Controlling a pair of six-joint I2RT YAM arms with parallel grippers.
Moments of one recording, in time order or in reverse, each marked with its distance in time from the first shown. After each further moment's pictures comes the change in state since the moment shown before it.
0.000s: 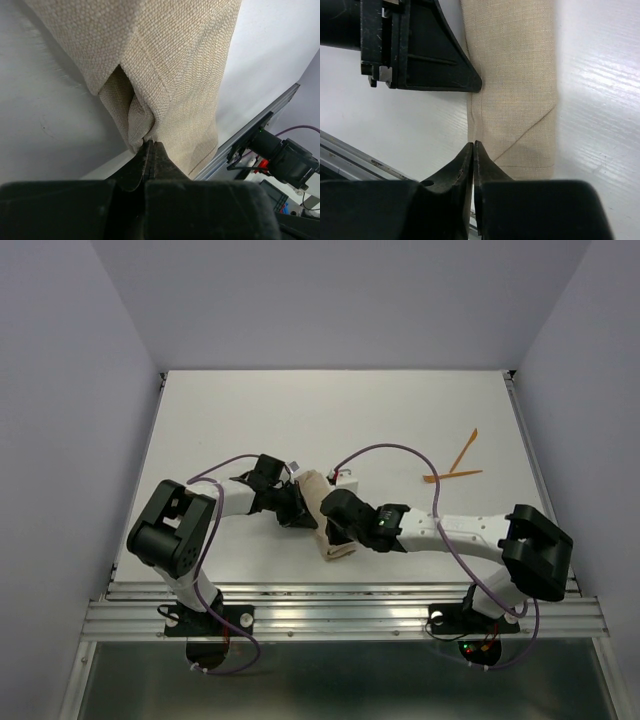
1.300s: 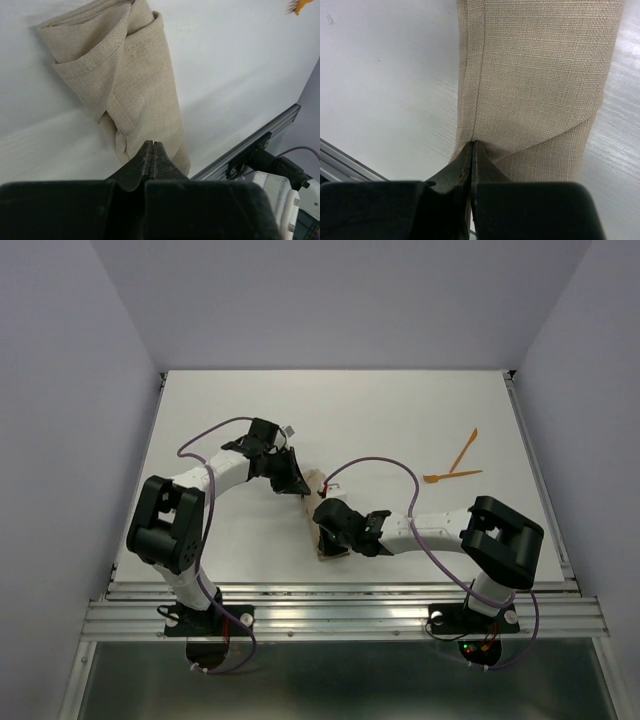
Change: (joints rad) left arm 0.084 -0.003 0.320 -0.277 -0.064 0.143; right arm -0.001 0.179 -0.045 0.143 -0.125 0.019
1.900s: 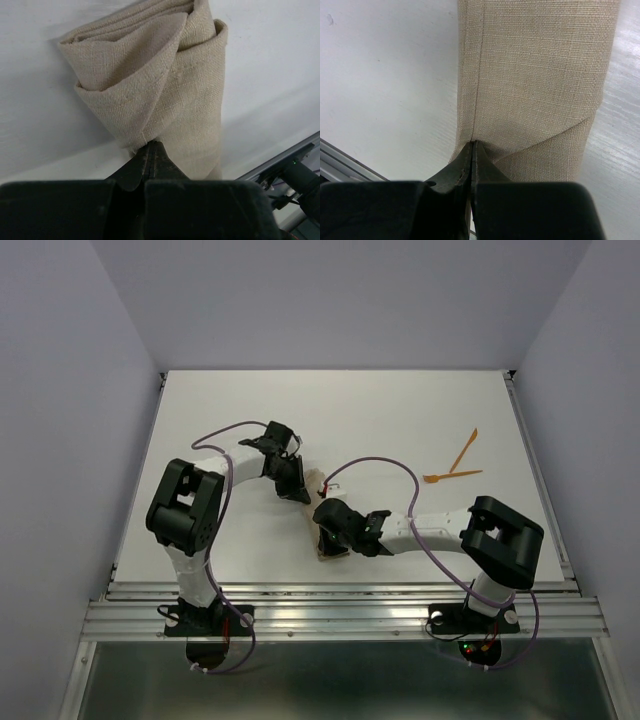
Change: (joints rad) left arm -0.044 0.158 0.064 -0.076 -0.095 0.053; right arm 0.000 0.000 0.000 0.000 0.000 0.000
